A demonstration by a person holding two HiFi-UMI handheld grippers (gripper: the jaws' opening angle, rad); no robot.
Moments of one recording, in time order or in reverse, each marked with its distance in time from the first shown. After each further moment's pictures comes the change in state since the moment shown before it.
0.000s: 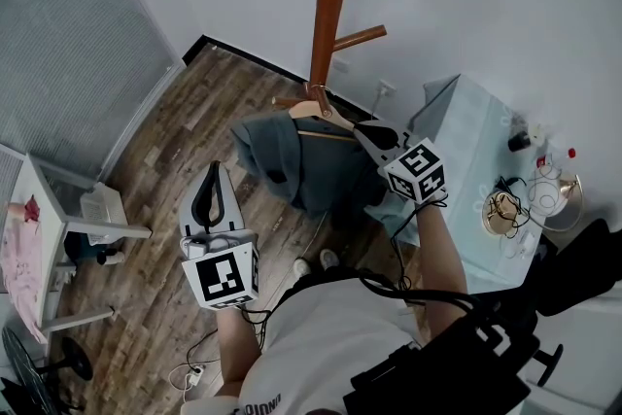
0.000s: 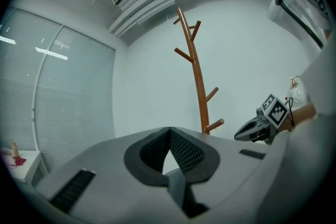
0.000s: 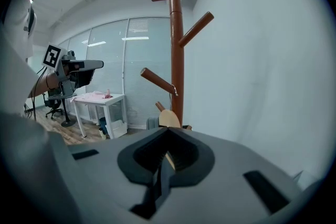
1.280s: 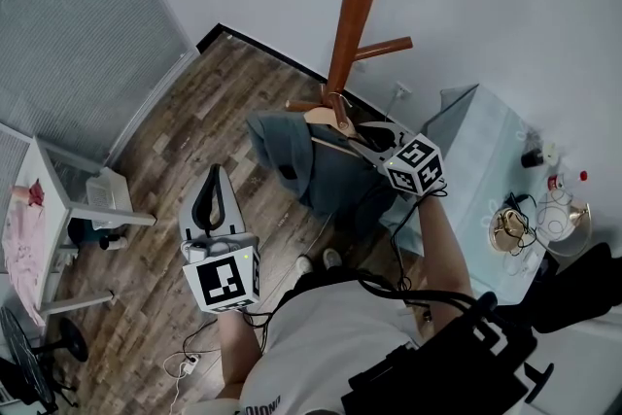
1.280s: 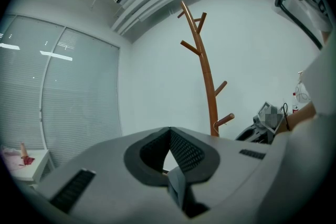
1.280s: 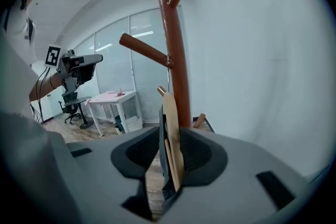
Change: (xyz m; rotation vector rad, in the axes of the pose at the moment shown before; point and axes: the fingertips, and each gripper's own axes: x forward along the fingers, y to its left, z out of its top) left arm 0.006 0.016 -0.010 0.005 0.053 0.070; right arm 0.053 0.002 -0.033 0.067 0.085 0.195
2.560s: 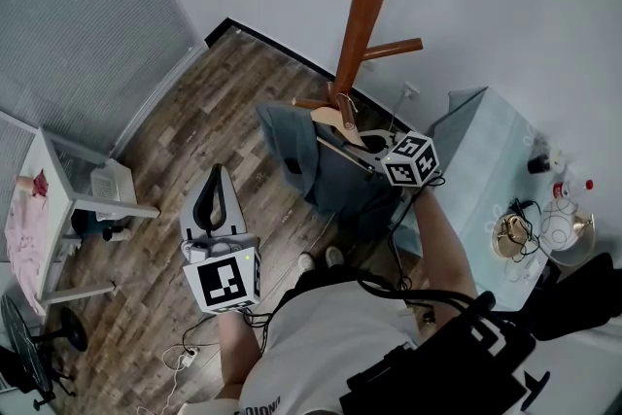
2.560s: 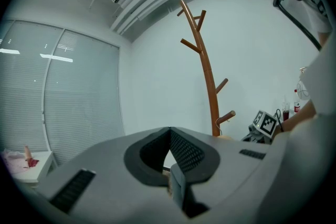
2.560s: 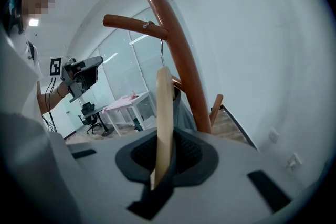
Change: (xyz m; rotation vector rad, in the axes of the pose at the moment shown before) left arm -0.003 0.001 0.000 0.019 0.025 0.022; right arm 0.033 0.015 -0.029 0.137 0.041 0.208
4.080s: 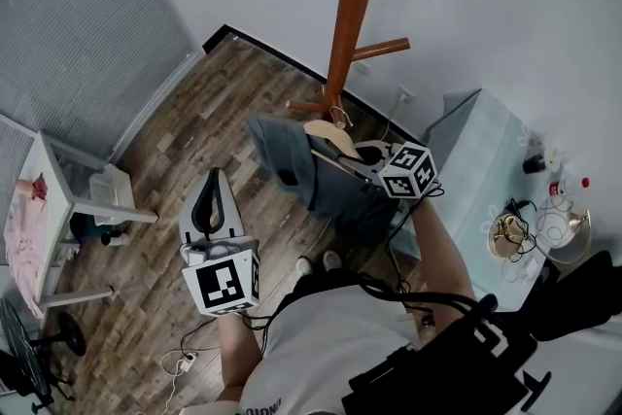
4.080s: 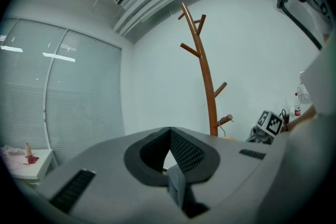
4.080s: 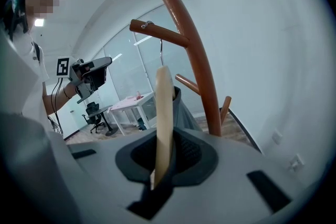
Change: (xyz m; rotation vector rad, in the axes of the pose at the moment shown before) left arm -0.006 -0.007 0.005 -0.021 -0.022 0.008; right arm -0.014 0.029 0.000 -0.020 -0.013 0.037
